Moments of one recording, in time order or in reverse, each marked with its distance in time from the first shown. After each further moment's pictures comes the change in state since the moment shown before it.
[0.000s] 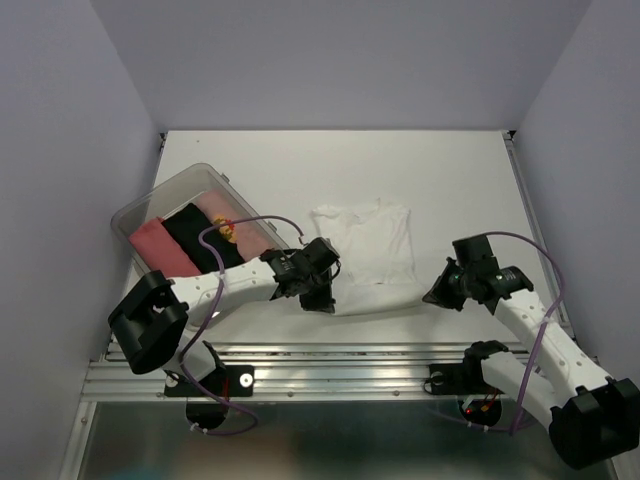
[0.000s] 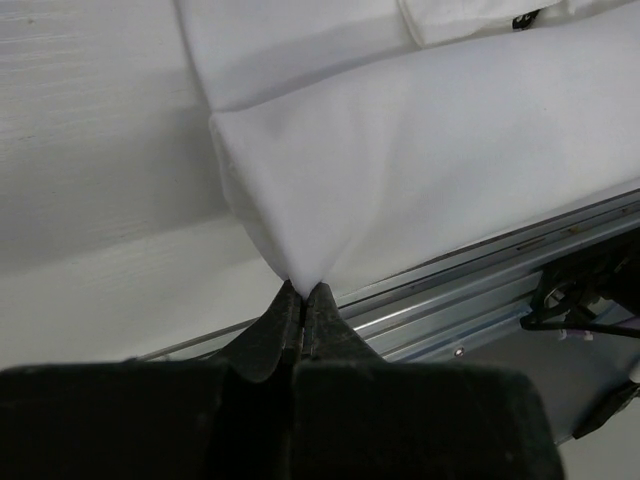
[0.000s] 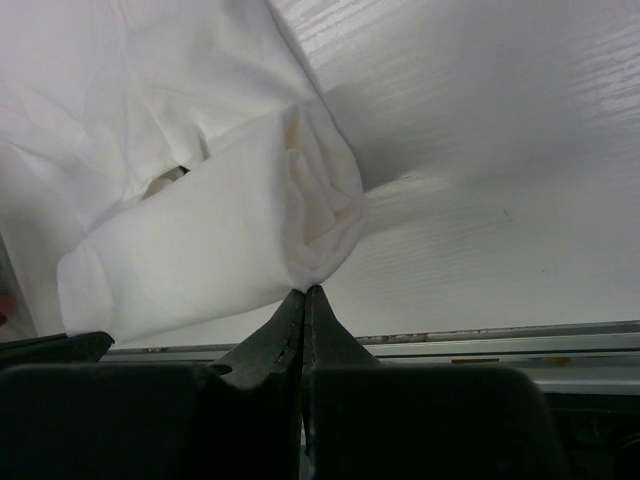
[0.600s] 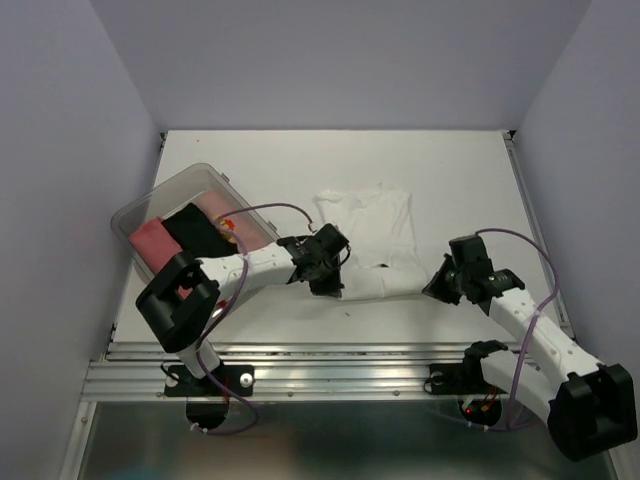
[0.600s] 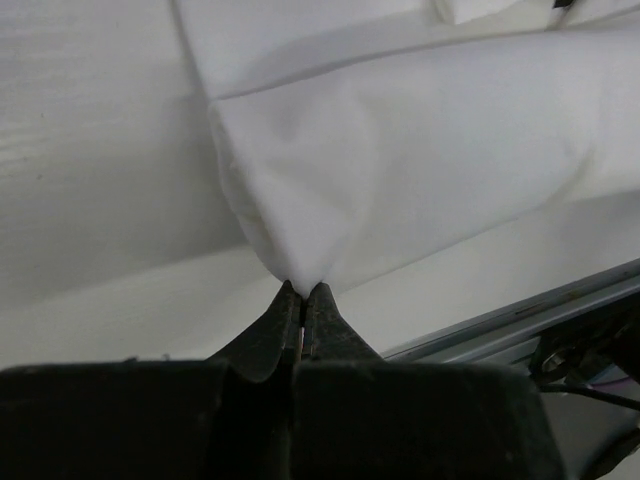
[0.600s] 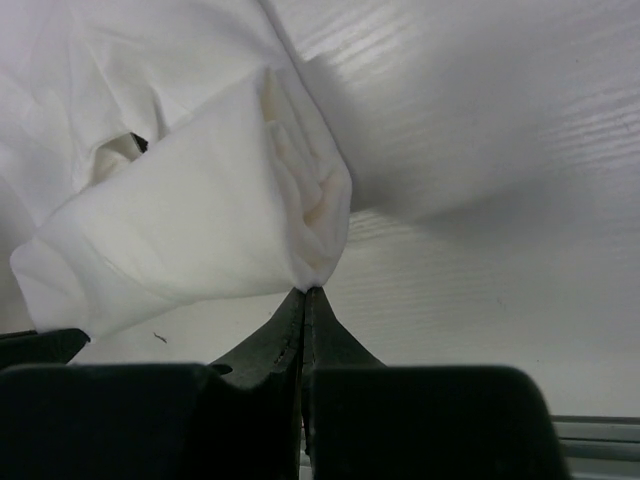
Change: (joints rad) left arm 0.065 0.185 0.142 0.042 -0.018 0.063; right arm 0.000 0.077 -0.058 0.219 0.037 -0.043
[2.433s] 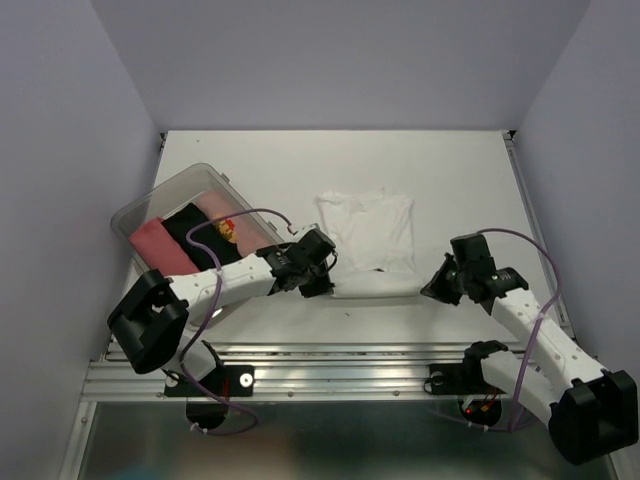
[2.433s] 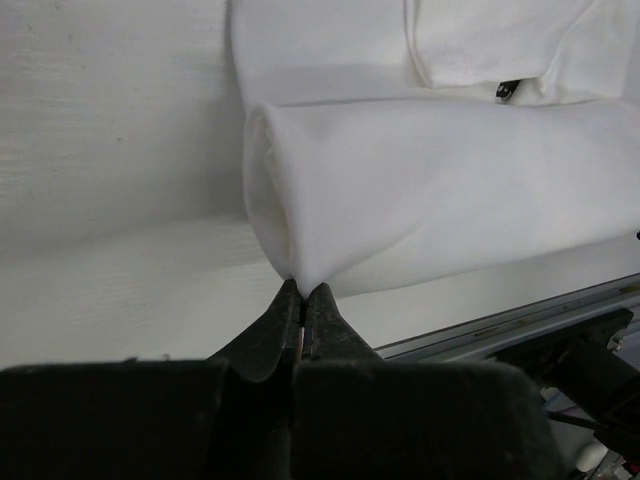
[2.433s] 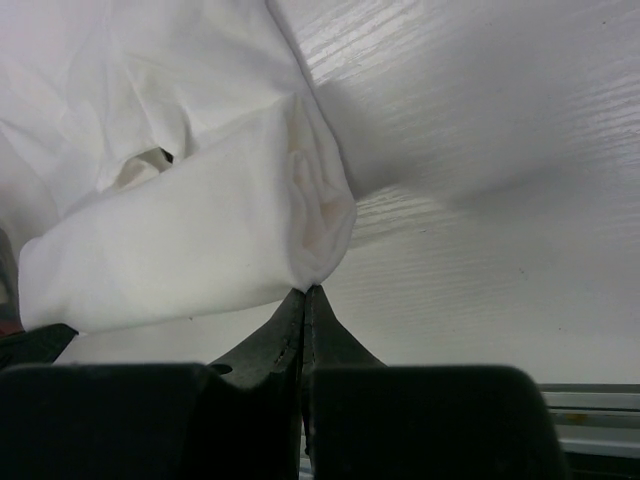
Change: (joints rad) left arm -0.011 -0.186 -0.143 0.041 -0.109 -0.140; right arm 0.002 -0.044 0.026 -0.074 -0.006 0.043
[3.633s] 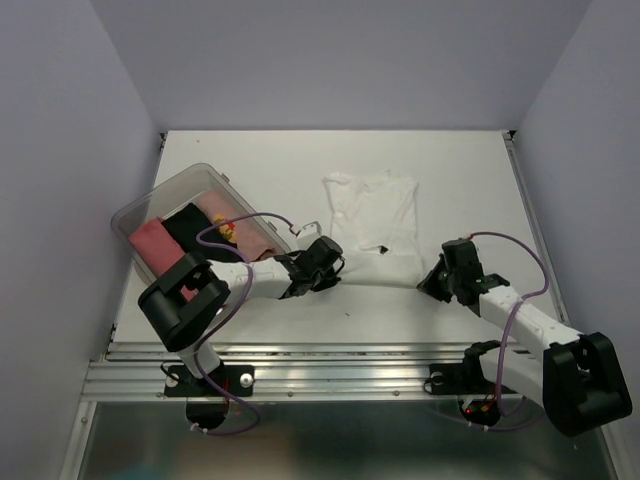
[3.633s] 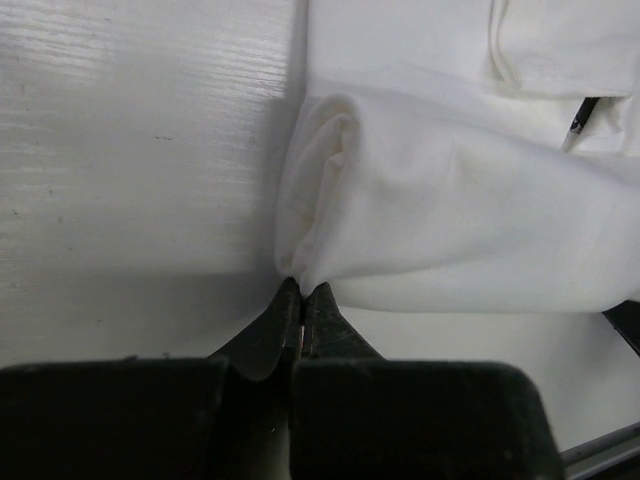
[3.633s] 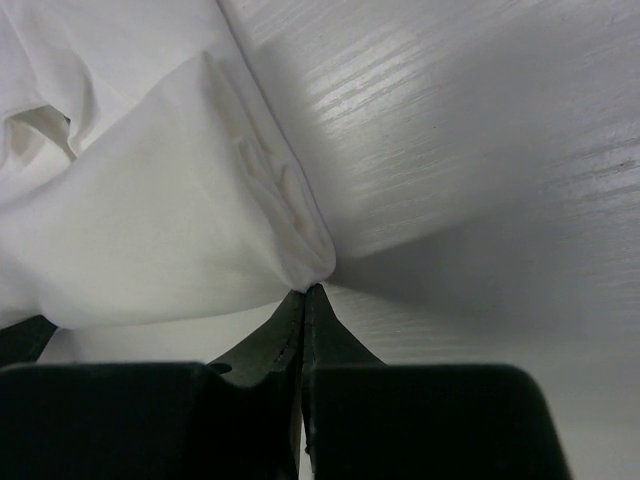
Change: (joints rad) left arm 0.000 0.193 -0.079 0.376 -0.192 -0.039; right arm 0.000 0.162 -0.153 0.387 0.079 0.002
